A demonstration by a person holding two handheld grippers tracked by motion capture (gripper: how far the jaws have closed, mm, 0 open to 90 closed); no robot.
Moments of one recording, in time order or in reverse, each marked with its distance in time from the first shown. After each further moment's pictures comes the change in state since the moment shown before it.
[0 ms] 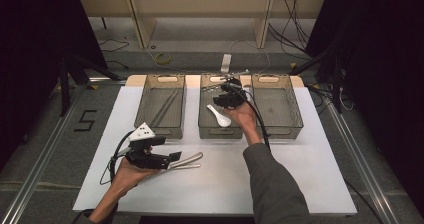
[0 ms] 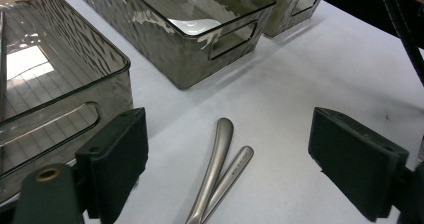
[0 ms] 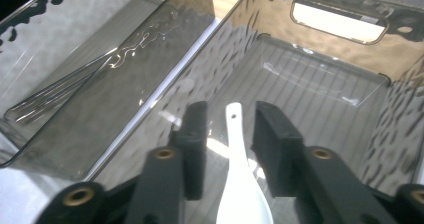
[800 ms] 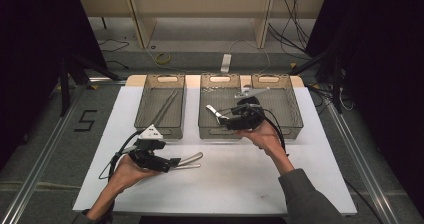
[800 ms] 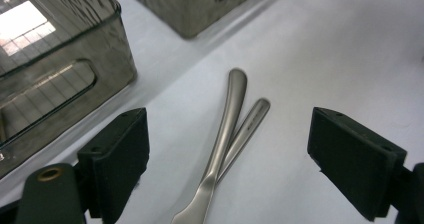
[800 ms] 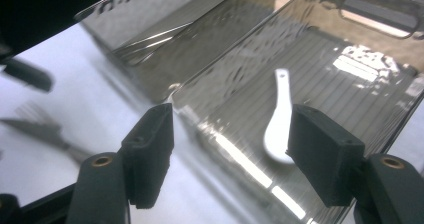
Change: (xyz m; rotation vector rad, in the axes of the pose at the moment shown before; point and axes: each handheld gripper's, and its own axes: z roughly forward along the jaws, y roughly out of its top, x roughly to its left) left arm 0.001 0.001 0.015 0.247 0.039 0.087; right arm 0.017 -0.057 -0.080 -0.062 0.163 -0.149
